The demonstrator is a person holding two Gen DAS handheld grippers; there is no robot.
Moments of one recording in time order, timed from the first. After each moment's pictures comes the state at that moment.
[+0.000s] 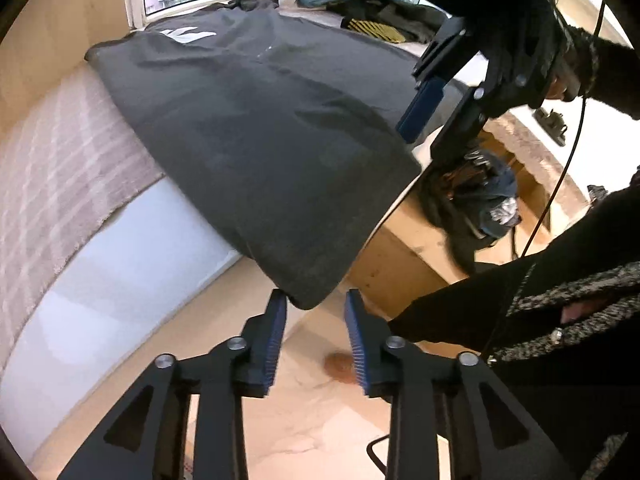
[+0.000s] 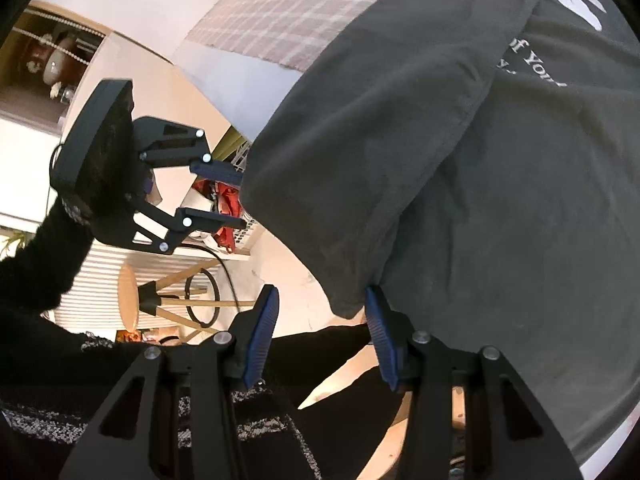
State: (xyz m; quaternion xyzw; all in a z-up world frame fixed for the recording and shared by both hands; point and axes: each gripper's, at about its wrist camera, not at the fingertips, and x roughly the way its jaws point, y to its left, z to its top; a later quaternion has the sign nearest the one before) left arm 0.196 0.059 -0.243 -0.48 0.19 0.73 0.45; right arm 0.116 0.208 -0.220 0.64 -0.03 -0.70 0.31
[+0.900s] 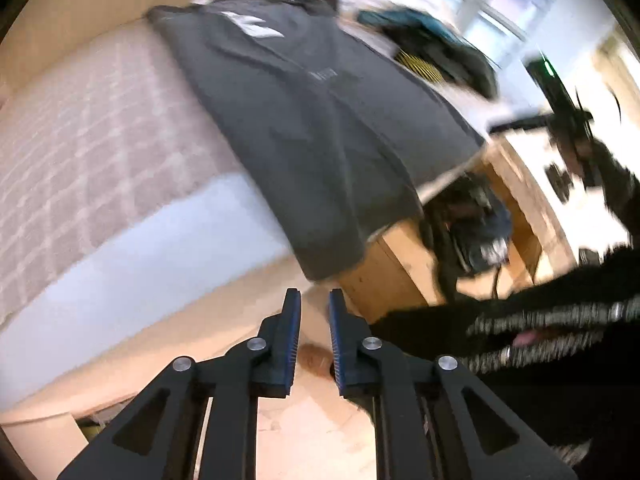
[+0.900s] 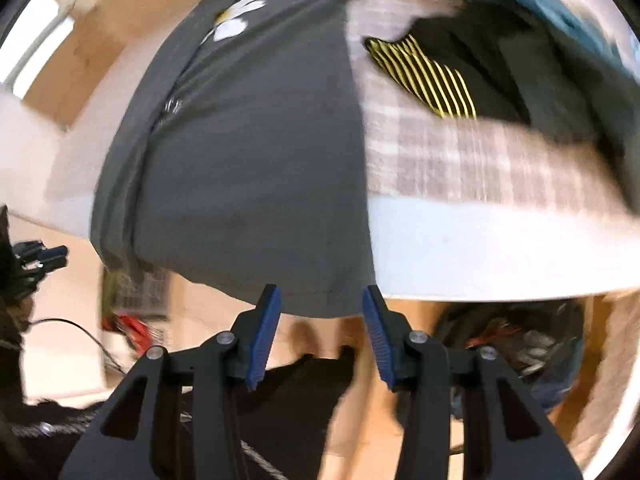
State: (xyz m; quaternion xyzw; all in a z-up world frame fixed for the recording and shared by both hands) left arm 0.168 0.031 -0.199 -0.53 0.12 0.75 0.38; right arm 0.224 0.397 -0.188 0.59 -0.16 -0.79 -0.05
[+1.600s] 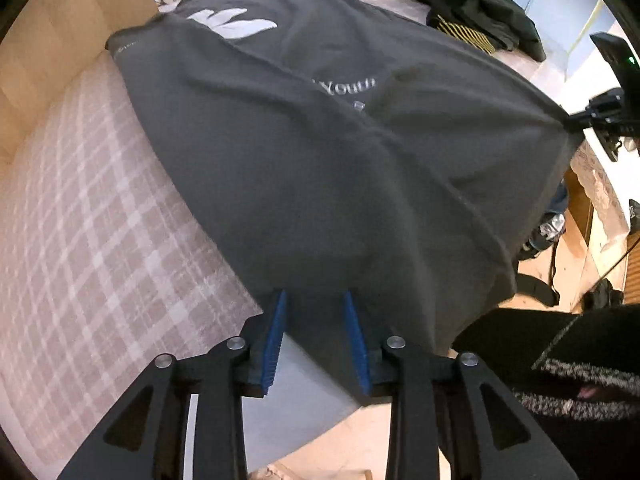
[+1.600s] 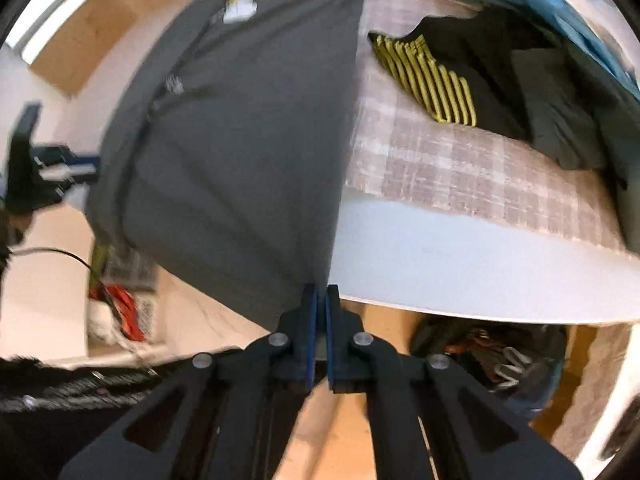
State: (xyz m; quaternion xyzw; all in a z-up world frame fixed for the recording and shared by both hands) left arm 0.102 0.137 -0.229 -0.54 0.25 0.72 0.35; right arm 0.204 0.421 -0.172 0.62 -0.09 -0.78 -0.01
